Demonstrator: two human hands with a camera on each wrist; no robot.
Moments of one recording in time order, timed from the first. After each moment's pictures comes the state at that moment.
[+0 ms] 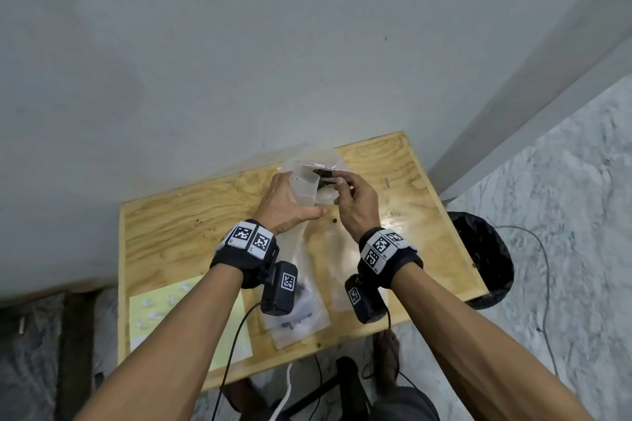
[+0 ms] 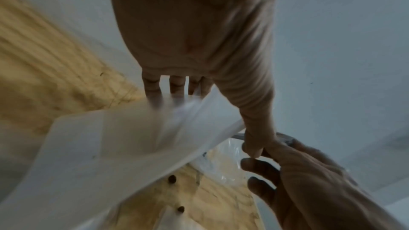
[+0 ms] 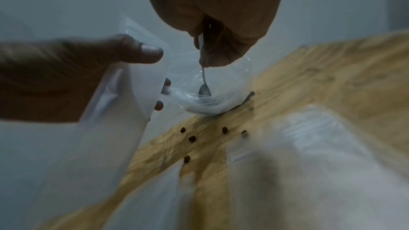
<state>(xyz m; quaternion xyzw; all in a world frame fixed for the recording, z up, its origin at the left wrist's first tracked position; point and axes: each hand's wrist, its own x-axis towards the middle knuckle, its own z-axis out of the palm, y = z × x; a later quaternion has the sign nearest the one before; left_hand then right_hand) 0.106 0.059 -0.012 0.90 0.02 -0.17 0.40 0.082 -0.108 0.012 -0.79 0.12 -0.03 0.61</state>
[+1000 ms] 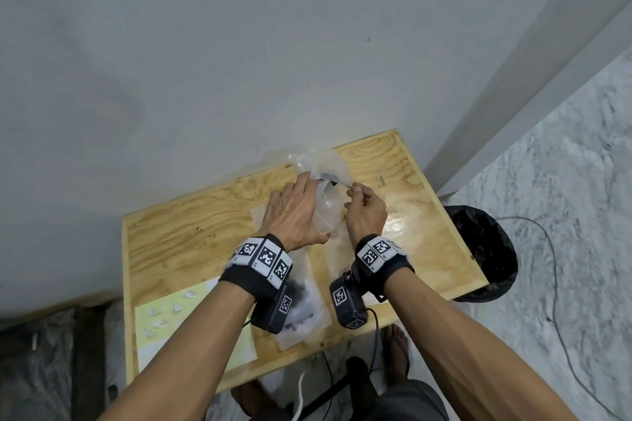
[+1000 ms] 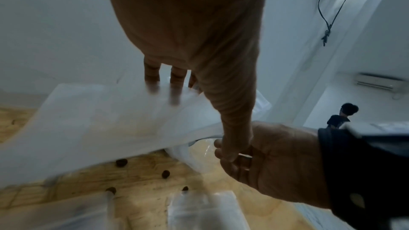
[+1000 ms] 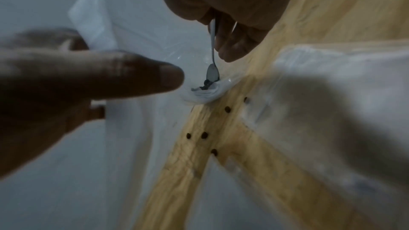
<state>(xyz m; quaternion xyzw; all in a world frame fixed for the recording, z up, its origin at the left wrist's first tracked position) 0.069 0.019 0.066 0.98 -0.16 -0.14 0.07 0.072 -0.111 -0.006 -0.68 0.34 -0.06 0.65</state>
